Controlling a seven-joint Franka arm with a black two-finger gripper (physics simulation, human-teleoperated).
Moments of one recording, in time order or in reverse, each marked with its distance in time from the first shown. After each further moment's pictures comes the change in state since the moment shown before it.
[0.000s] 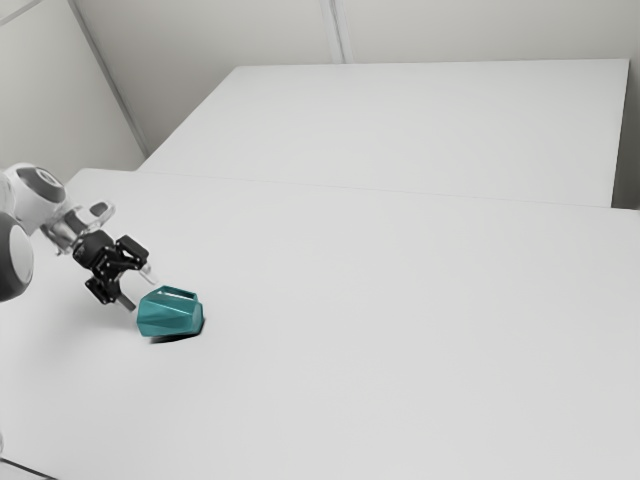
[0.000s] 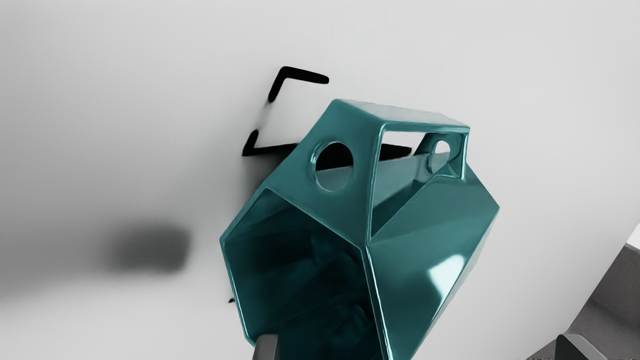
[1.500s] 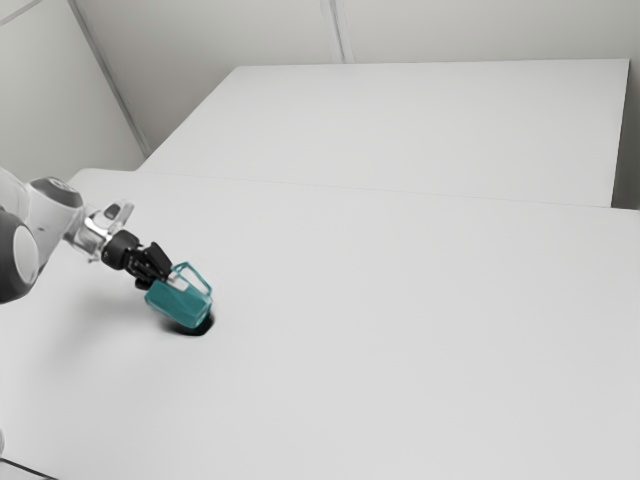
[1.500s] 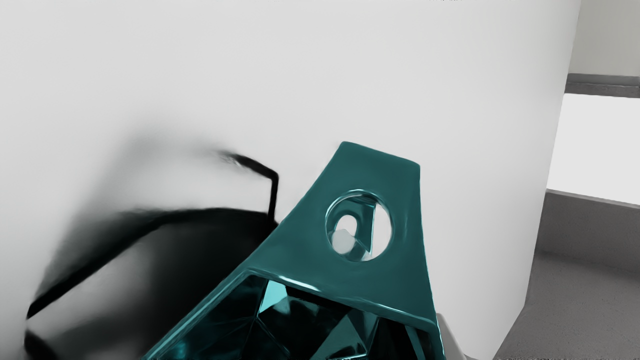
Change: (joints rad) arm -0.011 0.003 -0.045 -0.057 -0.217 0.010 0.286
